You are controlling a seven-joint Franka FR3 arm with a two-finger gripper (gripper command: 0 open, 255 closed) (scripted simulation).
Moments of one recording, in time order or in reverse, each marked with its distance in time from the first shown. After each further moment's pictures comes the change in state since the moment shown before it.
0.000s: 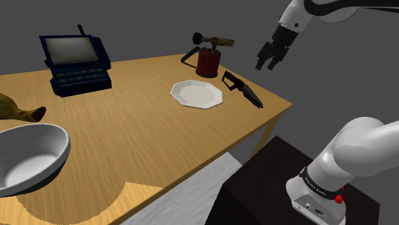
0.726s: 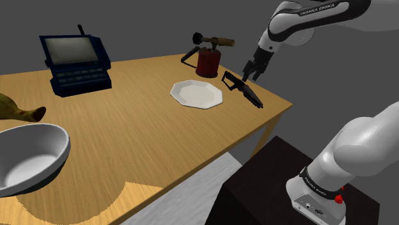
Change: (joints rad) arm 0.004 0.343 -0.123 0.036 0.021 0.261 -0.200
